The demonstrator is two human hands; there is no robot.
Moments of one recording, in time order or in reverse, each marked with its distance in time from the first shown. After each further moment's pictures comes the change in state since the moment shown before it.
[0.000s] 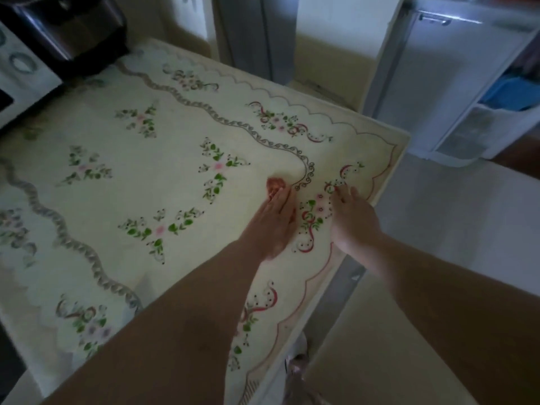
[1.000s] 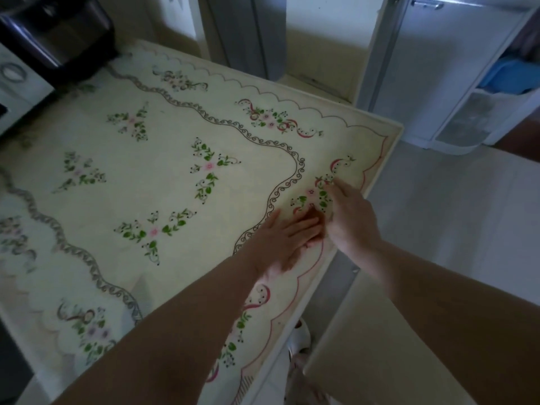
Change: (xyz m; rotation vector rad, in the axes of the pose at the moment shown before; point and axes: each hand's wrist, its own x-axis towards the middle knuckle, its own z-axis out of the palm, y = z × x) left_hand -0.017 0.027 0.009 0.159 -0.099 0.282; right_hand -0.009 0.015 0.011 0.307 0.272 -0.031
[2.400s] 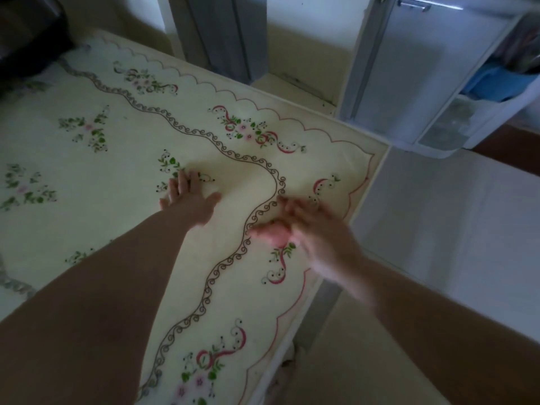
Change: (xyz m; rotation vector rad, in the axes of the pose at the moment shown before) left_hand 0.042 -0.139 -0.039 -0.259 -0.158 -0.971; right_hand 0.041 0.024 0.023 -0.164 -0.037 -0.463
